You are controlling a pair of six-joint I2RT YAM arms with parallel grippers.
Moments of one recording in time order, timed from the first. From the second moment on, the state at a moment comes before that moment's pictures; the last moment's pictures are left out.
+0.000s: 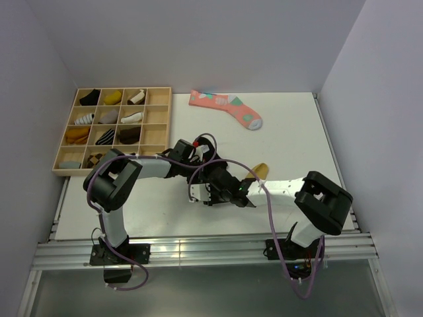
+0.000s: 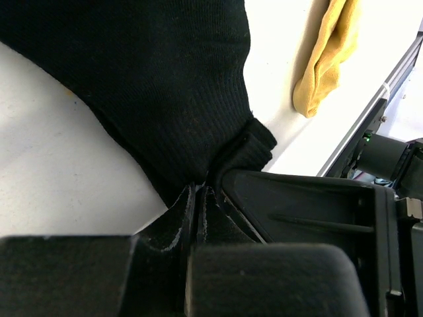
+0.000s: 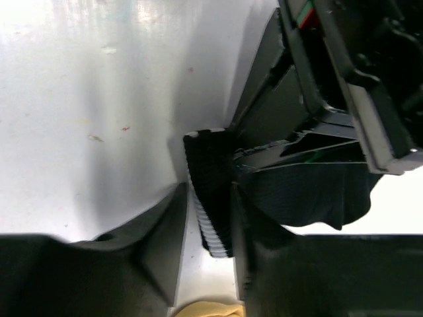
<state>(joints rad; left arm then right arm) -0.63 1.88 0.95 -0.02 0.62 -0.58 0.96 1.55 0.70 -0.05 0.02 -0.77</state>
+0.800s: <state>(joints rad) -0.64 1.72 0.73 0.18 0.48 -0.76 0.75 1.67 0.98 -0.47 -0.43 -0.69</state>
